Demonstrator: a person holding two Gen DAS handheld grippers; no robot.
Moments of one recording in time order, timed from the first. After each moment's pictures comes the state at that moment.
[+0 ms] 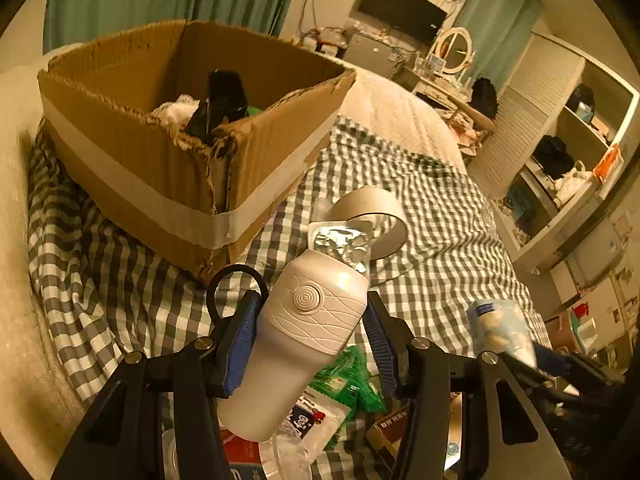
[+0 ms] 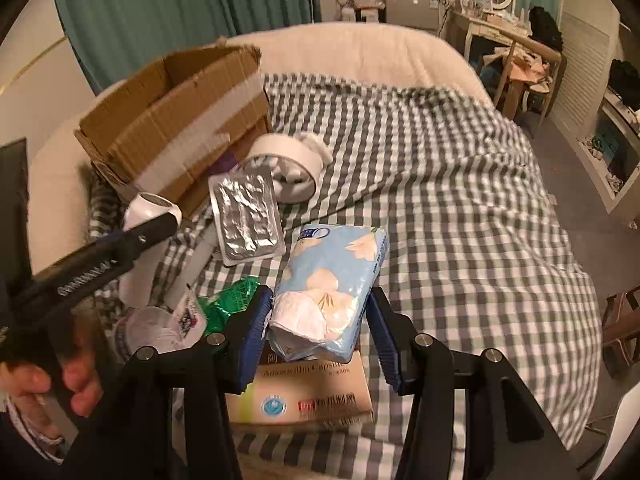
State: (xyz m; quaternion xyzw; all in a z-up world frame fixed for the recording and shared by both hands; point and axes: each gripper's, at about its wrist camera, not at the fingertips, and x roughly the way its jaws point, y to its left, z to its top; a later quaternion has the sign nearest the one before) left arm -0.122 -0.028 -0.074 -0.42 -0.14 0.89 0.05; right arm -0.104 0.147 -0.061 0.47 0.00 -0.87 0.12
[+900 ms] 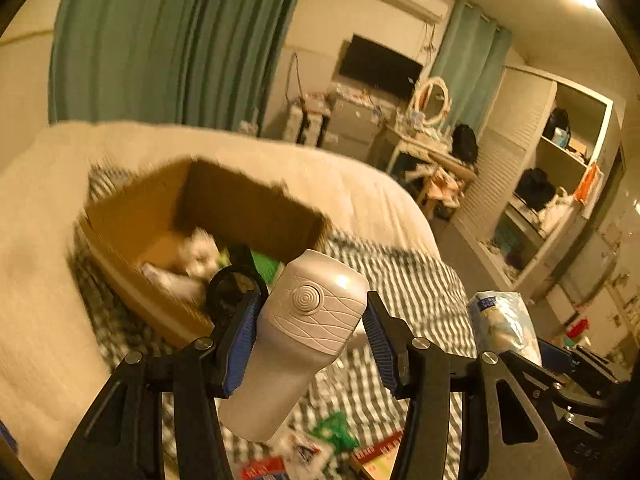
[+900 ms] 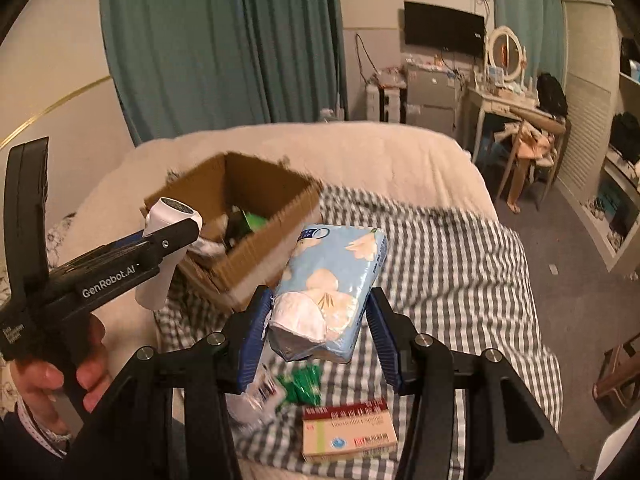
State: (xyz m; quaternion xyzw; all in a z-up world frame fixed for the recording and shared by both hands) left arm -0.112 -0.071 0.071 -0.31 -0.12 0.94 0.05; right arm -0.102 0.100 0.071 0.36 0.01 -0.92 0.16
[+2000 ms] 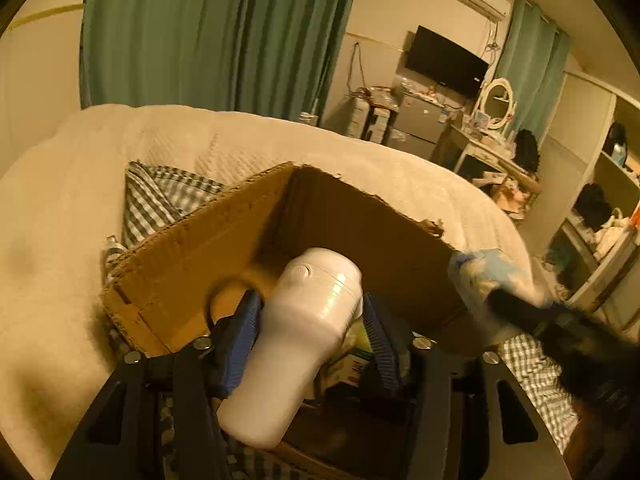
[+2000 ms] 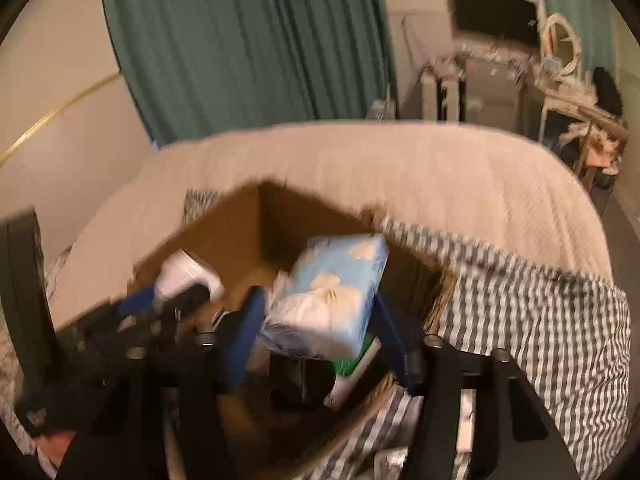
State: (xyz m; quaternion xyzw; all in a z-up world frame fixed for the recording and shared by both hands) left arm -0.249 -0.188 0.002 -0.35 -0.12 0.93 -0.04; right arm -0.282 -0.030 0.019 0.36 -0.02 -0.91 0.23
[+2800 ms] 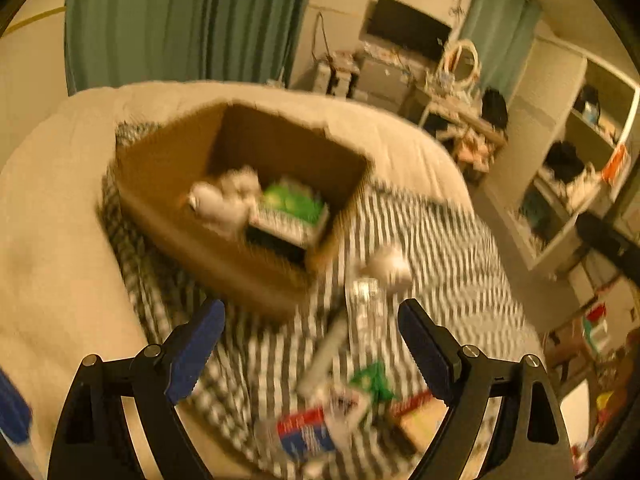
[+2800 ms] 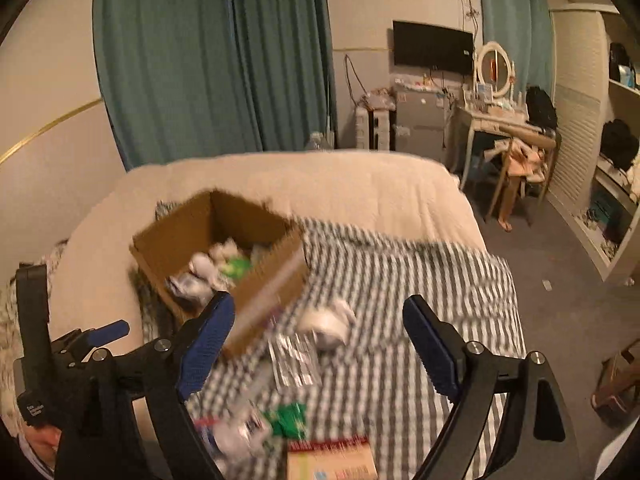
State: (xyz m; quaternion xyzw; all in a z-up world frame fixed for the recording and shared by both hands) left arm -0.091 -0.076 0.017 -0.41 -0.10 0.90 0.02; right arm -0.117 0.124 0.088 0.33 0.00 -0.93 0.14
